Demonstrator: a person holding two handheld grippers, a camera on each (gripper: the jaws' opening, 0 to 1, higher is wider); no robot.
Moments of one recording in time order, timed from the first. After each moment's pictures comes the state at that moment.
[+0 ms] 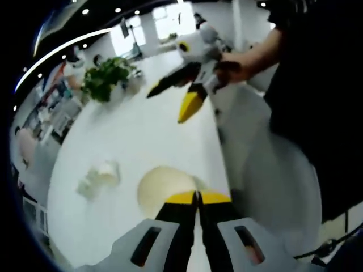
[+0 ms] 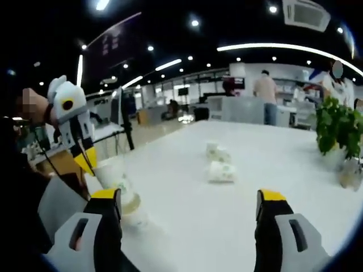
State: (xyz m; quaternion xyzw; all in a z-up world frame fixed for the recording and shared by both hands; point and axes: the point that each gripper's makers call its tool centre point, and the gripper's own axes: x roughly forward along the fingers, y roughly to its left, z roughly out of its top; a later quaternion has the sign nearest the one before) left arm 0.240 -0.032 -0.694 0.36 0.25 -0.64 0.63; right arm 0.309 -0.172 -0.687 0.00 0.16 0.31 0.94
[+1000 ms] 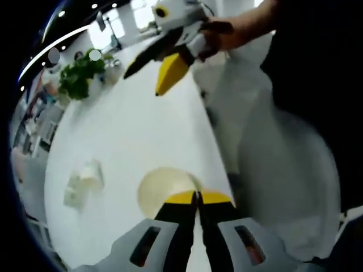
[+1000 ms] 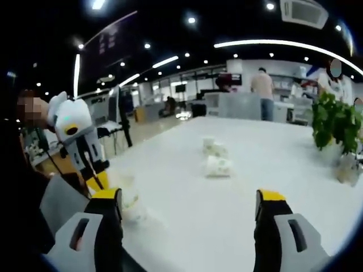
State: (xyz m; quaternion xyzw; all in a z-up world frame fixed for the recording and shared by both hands) left arm 0.236 -0.046 -0.746 0.41 0.27 -0.66 0.57; right arm 0.302 -0.185 -0.691 0.00 0.18 0.30 0.94
